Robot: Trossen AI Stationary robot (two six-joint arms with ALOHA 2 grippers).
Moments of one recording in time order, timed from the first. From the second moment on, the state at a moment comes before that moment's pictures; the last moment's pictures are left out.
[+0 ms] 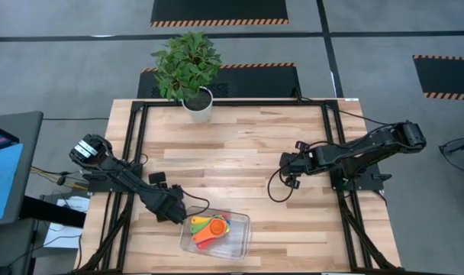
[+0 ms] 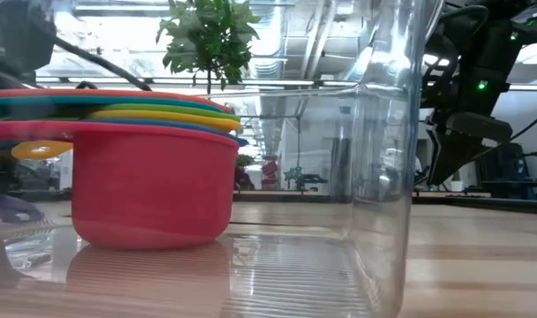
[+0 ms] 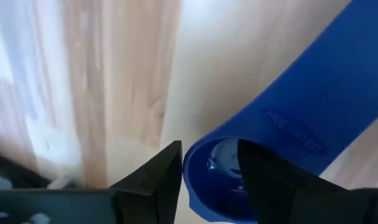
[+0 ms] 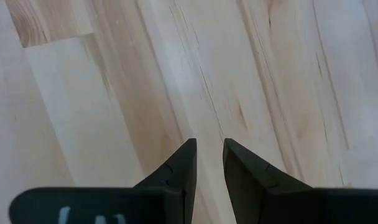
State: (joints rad) left arm -0.58 1.65 0.82 -1.05 -0.15 -0.85; right arm 0.10 1.28 0.64 -0.64 0.36 0.35
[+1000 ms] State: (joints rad) left arm -0.58 1.65 1.01 -1.38 -0.16 -1.01; right arm 0.10 1.28 0.64 -0.64 0.36 0.35
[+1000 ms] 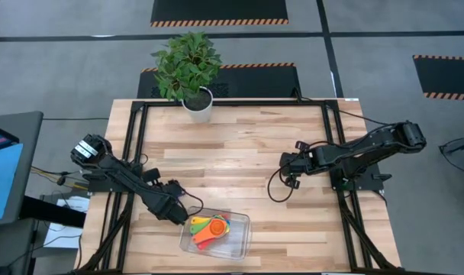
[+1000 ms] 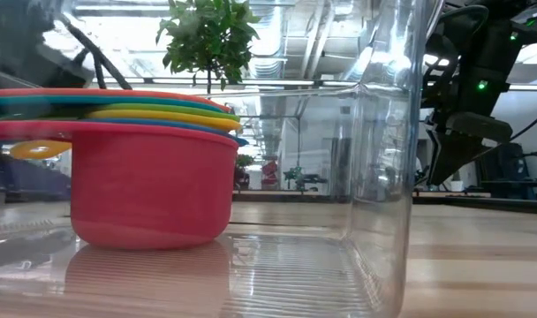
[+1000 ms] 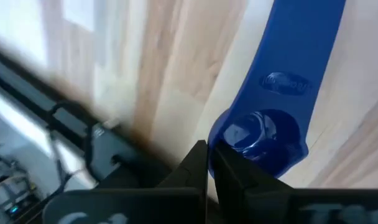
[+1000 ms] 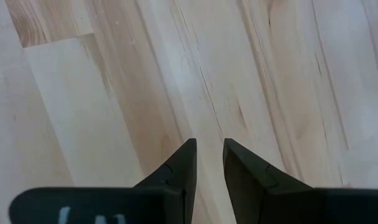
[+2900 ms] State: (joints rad) left arm -0.54 1.77 1.46 -0.77 -0.34 -0.13; right arm 0.10 1.28 0.64 -0.65 0.36 0.31
